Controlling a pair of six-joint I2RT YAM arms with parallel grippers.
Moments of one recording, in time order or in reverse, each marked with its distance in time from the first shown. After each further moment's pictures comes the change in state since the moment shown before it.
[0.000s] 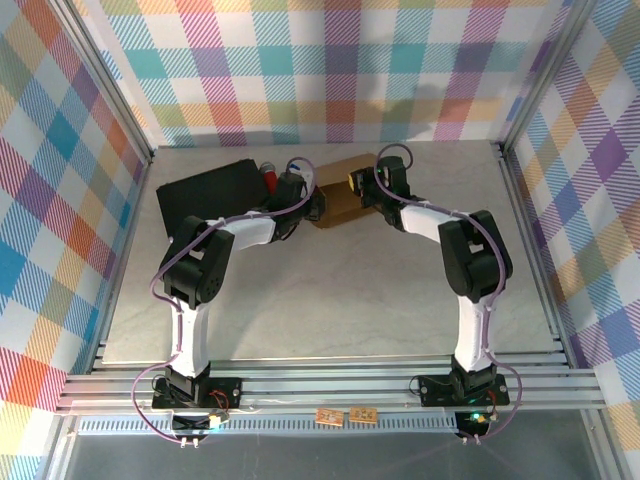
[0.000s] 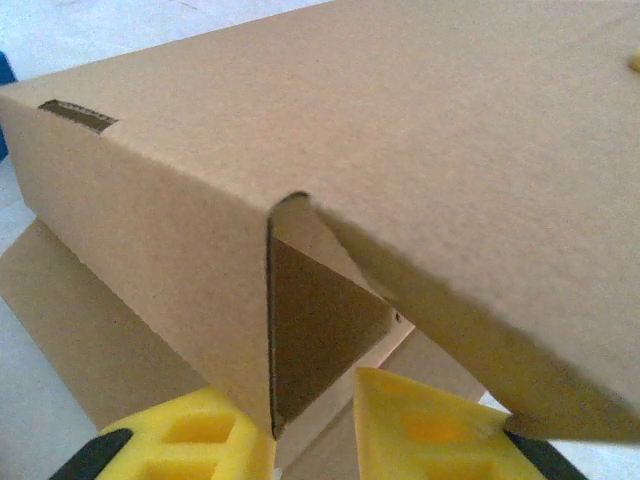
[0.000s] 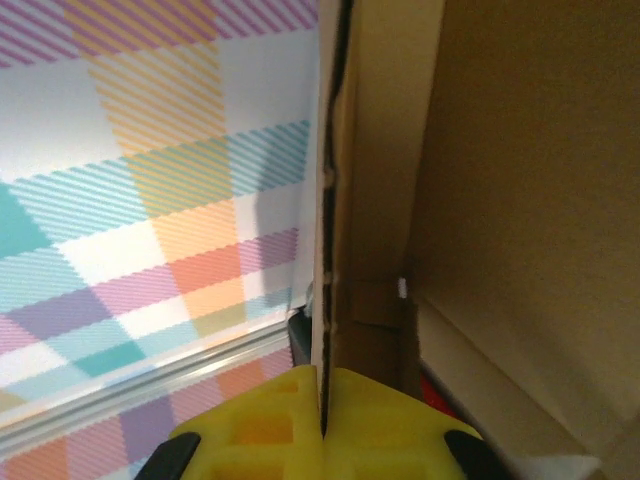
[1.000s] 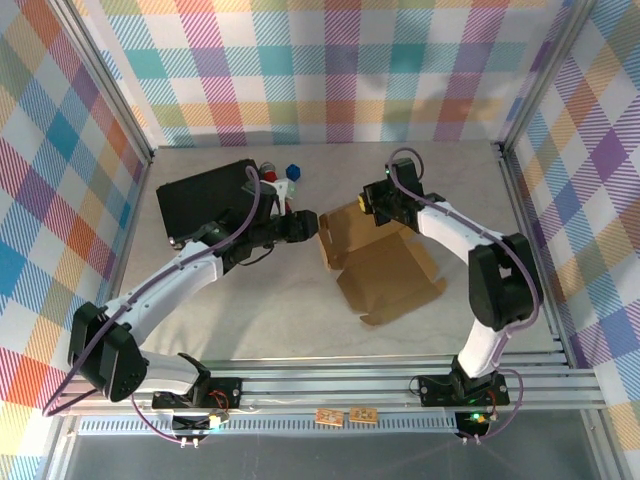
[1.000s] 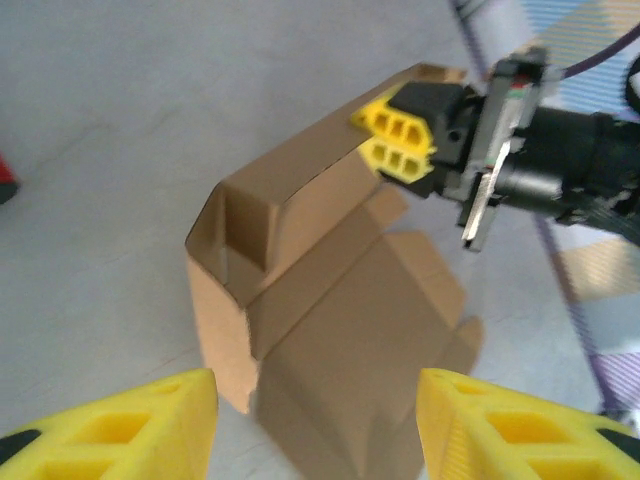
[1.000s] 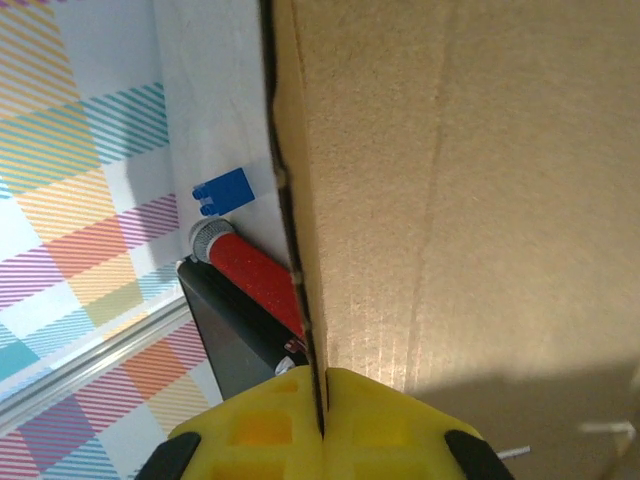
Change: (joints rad) left arm -0.092 -0.700 -0.212 -0.550 0.085 -0.282; right arm -0.007 -0.223 -0.064 -0.442 -0.064 -0.033
